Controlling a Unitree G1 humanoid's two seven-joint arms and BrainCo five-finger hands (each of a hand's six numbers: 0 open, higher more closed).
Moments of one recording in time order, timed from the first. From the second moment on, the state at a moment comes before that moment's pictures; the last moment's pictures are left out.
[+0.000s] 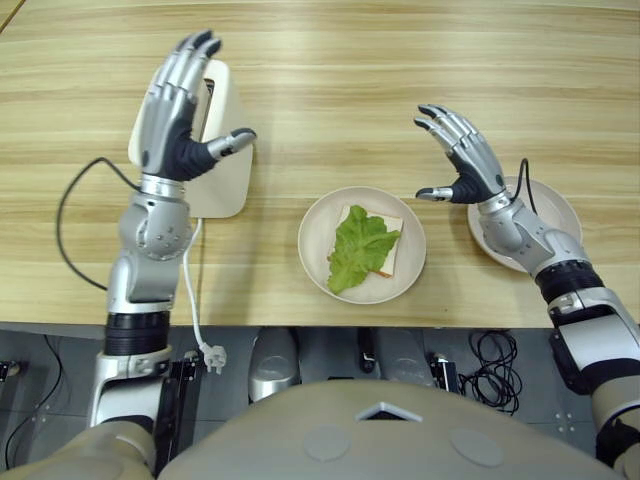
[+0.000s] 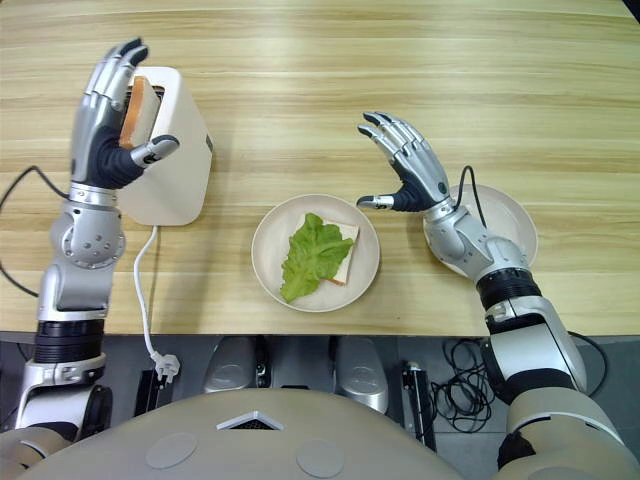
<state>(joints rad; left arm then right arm) -0.13 0.45 0.12 -0.12 0.66 -0.27 0.17 -0.47 -0.61 0.32 0.76 -0.76 -0.87 -0.64</state>
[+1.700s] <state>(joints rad) -0.30 0.61 0.04 0.05 0.69 -0.05 0.24 -0.43 -0.57 0.30 0.77 -0.76 -0.86 -0.66</state>
